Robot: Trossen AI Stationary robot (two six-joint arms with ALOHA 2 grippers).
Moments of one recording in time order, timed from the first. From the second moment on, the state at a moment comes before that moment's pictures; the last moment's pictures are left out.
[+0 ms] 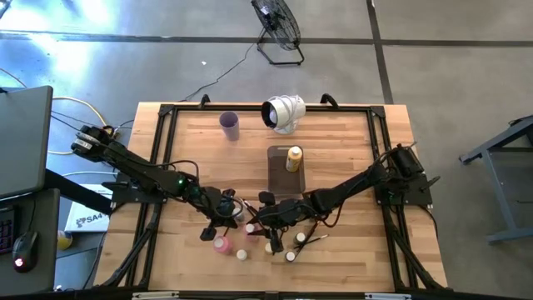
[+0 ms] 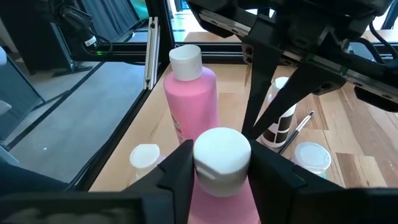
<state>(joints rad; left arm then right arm) -0.37 1.30 0.68 0.00 0.14 -0.24 0.34 1.90 1.18 0.39 0.04 0.16</state>
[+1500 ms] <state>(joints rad) -0.37 1.30 0.68 0.00 0.14 -0.24 0.25 1.43 1.18 -0.07 0.19 -0.02</state>
